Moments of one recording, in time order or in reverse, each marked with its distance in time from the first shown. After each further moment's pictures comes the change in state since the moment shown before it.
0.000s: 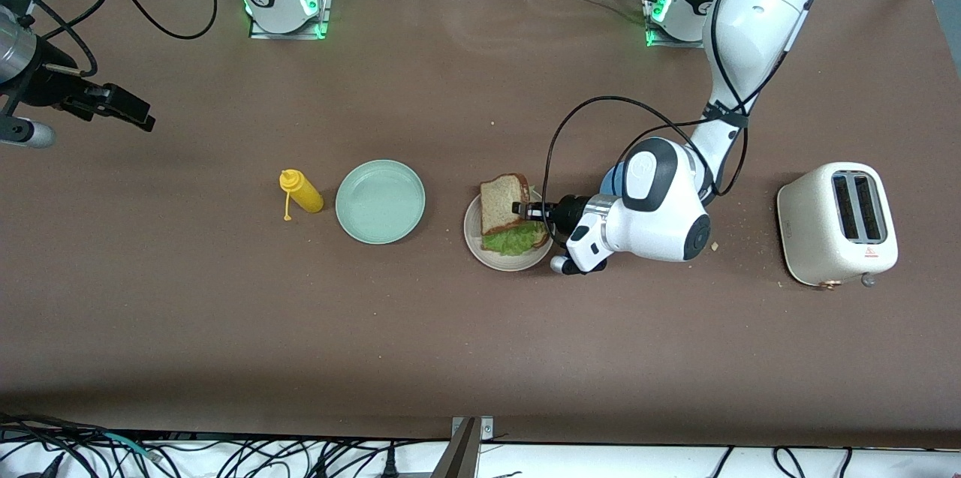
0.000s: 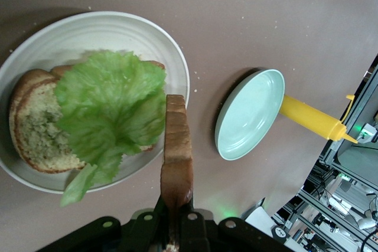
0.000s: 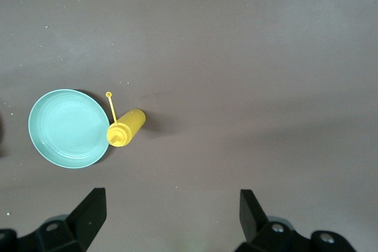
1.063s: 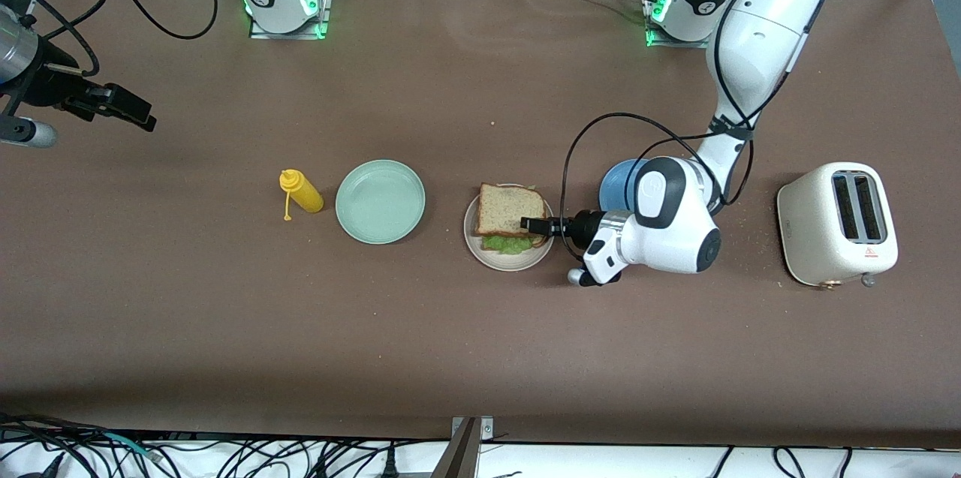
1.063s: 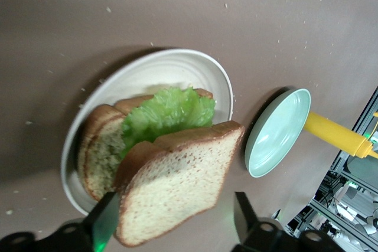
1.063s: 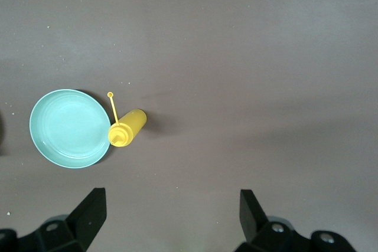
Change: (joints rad) left arm 0.035 0.048 0.035 0.001 0.000 0.015 0.080; right arm 0.000 0.000 0.005 0.001 0.000 0.002 0.000
